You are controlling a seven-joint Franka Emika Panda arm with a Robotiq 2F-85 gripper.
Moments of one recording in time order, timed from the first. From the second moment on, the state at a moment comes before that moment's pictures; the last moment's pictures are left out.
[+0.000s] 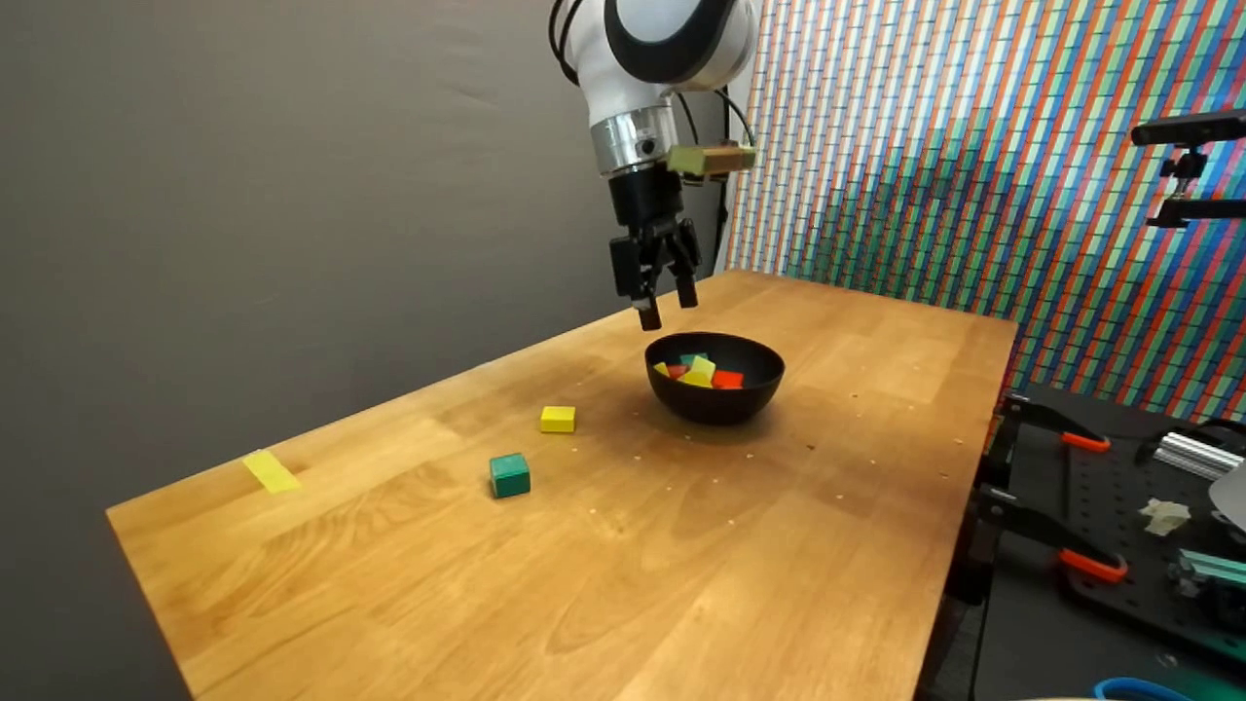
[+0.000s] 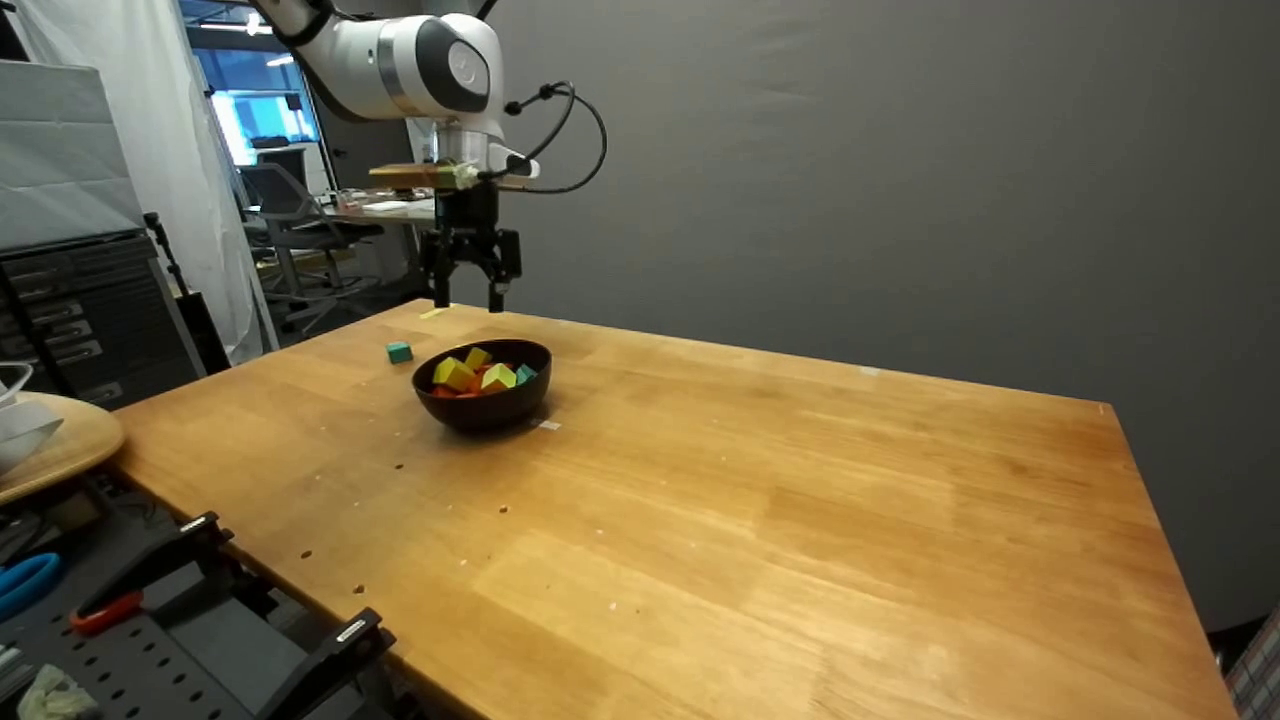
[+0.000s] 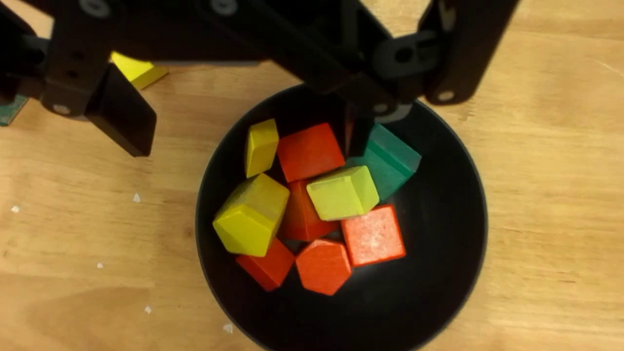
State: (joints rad) arm 0.16 0.51 0.10 -1.81 -0.04 2.04 0.14
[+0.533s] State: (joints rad) arm 0.14 0.43 0.10 -2.04 0.03 2.33 0.18
